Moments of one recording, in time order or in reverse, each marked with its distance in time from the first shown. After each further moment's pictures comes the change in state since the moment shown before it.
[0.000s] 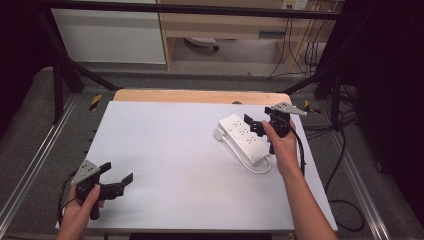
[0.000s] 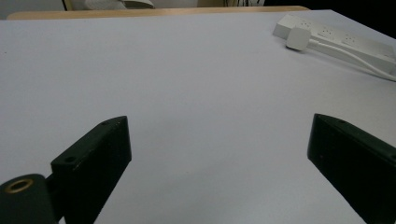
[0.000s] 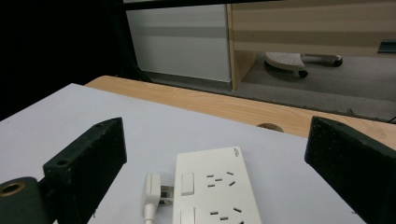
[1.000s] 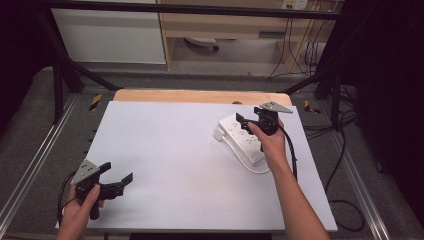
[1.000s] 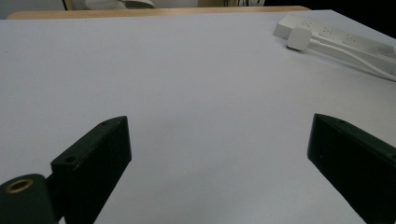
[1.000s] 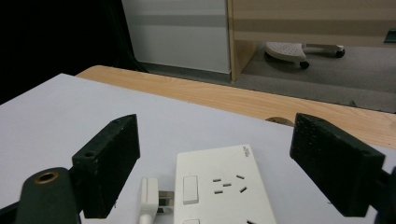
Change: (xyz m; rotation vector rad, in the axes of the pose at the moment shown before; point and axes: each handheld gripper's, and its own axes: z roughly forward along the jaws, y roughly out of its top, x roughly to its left) left arm 0.001 0.000 0.000 0.005 0.001 0.000; right arm 0.007 -0.010 0.035 0.037 -0.010 -0.002
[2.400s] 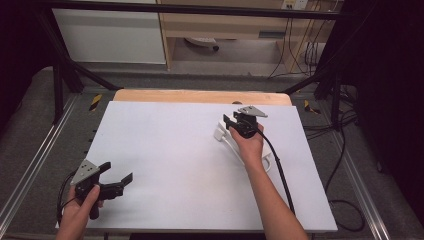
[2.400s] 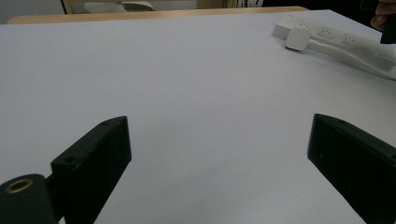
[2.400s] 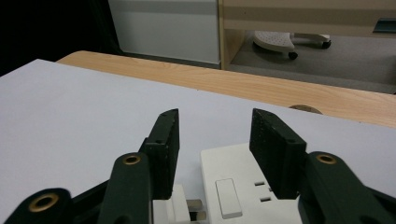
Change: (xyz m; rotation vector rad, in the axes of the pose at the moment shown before) left arm 0.000 0.000 -0.001 -0.008 -0.001 0.014; right arm 0.044 -0.020 0.044 0.033 -0.084 -0.014
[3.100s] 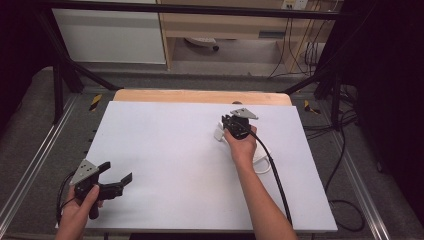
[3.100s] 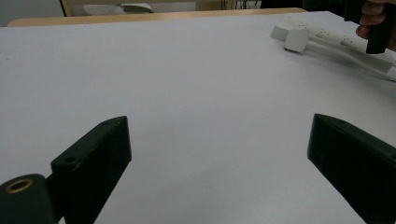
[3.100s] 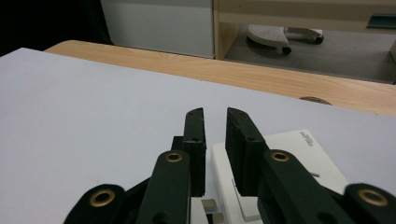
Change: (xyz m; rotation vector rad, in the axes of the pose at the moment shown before) left arm 0.001 0.000 -0.001 -0.006 -0.006 0.003; right arm 0.014 -0.010 0.015 0.027 -0.046 -0.004
